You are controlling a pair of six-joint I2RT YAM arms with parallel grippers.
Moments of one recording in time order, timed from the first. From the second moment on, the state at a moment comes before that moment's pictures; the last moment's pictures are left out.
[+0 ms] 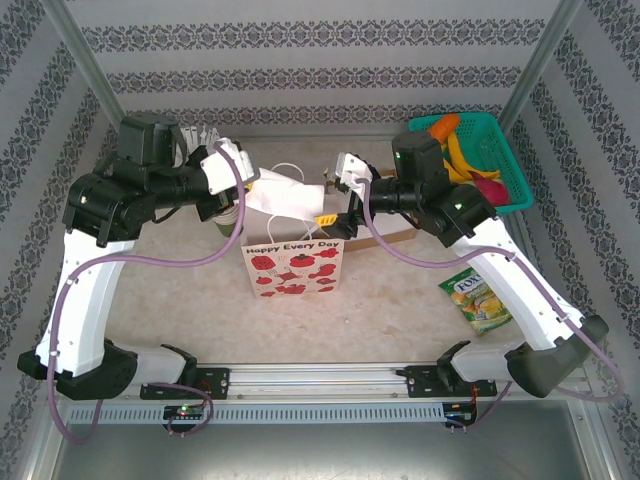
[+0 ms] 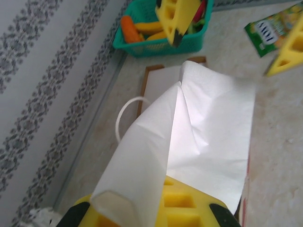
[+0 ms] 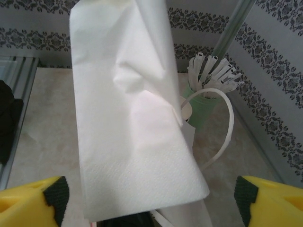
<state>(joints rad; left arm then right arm) -0.36 1.33 1.97 -1.26 0.37 0.79 0.58 1.32 1.52 -0.67 -0.62 -0.52</state>
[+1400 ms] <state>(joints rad) -0.52 1.60 2.15 -1.60 0.11 1.16 0.61 1.33 1.40 -0.66 -0.65 -0.44</state>
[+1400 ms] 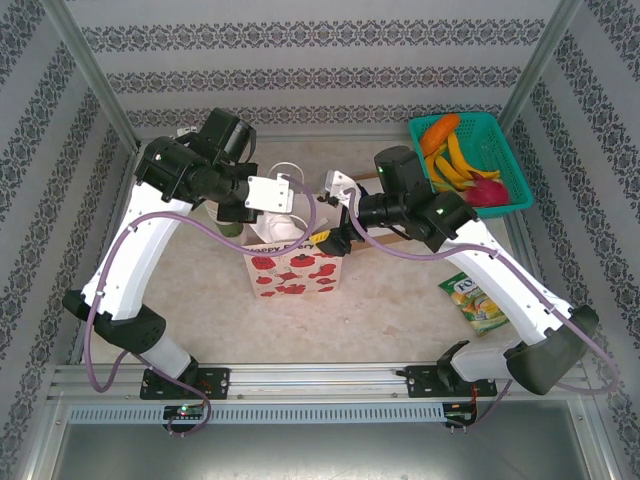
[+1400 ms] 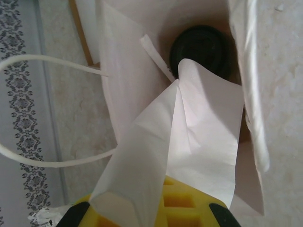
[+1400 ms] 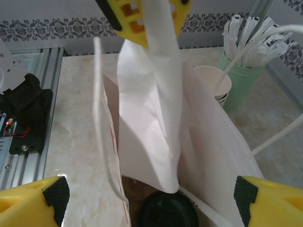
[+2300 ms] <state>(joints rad) -0.54 1.62 2.06 -1.63 0.24 1.22 0.57 1.48 1.45 -0.55 -0.74 -0.31</state>
